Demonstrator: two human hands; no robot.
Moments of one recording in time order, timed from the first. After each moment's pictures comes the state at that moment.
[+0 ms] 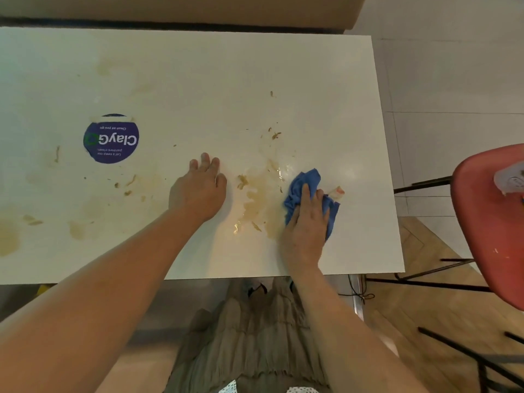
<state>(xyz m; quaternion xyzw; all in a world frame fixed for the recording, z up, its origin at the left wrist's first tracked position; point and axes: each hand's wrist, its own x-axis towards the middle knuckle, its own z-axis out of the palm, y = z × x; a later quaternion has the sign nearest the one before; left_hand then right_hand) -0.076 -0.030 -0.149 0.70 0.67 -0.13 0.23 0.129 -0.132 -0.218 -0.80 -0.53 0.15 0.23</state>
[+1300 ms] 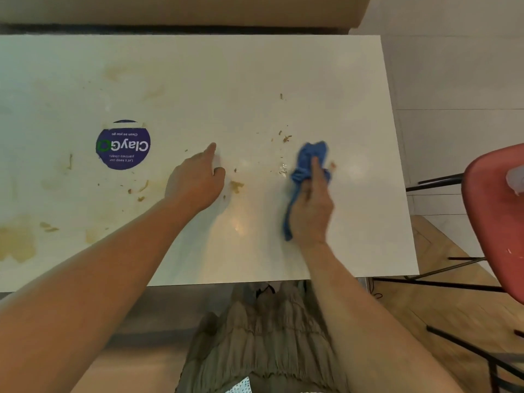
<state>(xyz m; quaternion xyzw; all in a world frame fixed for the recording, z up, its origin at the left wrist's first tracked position) -0.101 -0.007 -0.131 0.68 0.69 -0.03 0.25 0.109 -0.084 -0.187 -0.74 -0.46 0.25 0.43</state>
